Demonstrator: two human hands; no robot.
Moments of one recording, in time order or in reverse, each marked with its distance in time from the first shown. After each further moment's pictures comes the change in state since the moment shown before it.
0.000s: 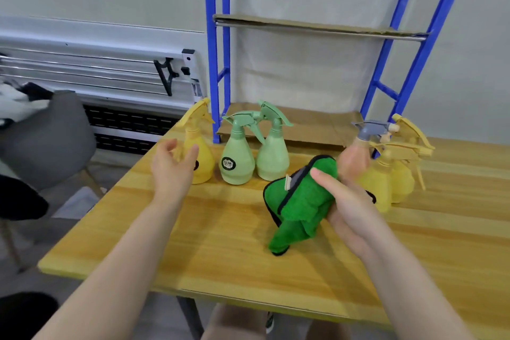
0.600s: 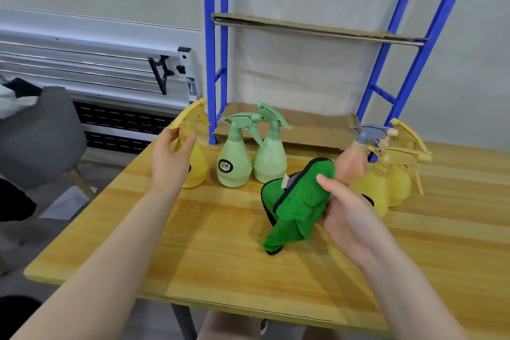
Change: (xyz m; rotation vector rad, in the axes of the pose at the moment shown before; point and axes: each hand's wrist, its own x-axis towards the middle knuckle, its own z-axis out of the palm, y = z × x) left_hand 0.011 0.023 0.005 -0.043 -0.043 0.145; right_hand 0.003 0.007 -0.004 0.117 -0.050 0.025
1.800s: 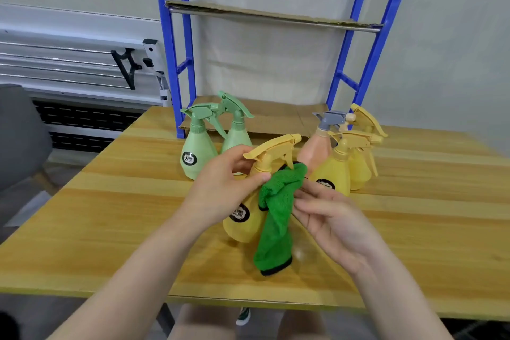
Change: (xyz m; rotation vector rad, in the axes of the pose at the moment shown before) left_hand -0.117 0.094 0.056 -0.039 -0.662 0.113; right_hand -0.033 -0.005 -0.040 0.214 -0.230 0.044
